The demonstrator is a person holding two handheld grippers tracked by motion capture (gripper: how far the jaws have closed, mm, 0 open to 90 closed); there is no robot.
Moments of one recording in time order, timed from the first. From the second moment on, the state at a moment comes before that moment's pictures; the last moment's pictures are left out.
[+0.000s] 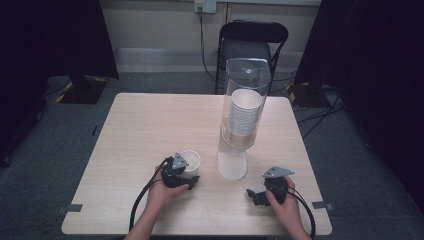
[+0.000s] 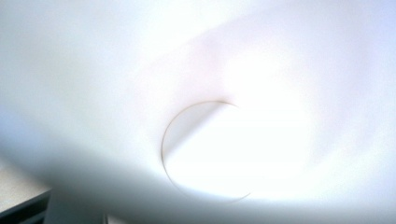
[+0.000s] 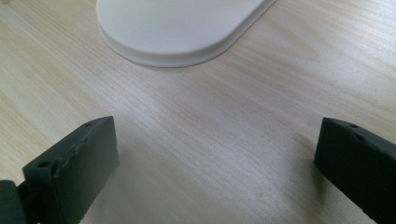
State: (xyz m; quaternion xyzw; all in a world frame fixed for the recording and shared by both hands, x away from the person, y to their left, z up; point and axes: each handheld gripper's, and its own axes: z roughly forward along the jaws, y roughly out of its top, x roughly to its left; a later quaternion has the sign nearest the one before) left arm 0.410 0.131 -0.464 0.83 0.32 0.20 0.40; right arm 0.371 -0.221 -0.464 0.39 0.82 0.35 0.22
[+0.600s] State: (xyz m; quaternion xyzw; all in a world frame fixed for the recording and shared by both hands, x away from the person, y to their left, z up) left arm 0.397 0.156 -0.467 0.84 0.32 0.19 0.40; right arm 0.371 -0.221 -0.464 0.39 0.82 0.35 0.22
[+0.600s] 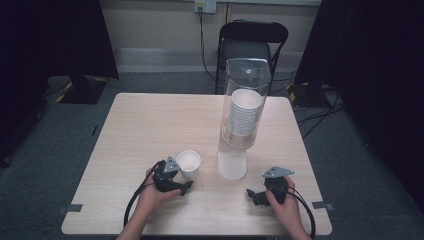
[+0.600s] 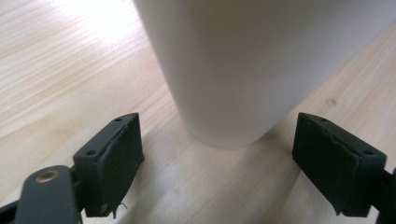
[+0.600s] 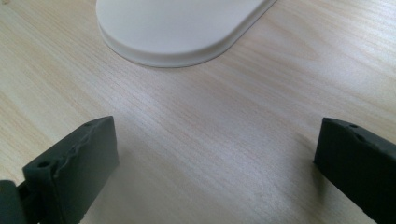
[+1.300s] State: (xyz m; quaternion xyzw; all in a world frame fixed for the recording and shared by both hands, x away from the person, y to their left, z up) left arm 0.382 0.179 -0.469 0.83 0.33 0.19 0.40; right arm 0.371 -0.221 -0.464 0.39 0.82 0.35 0.22
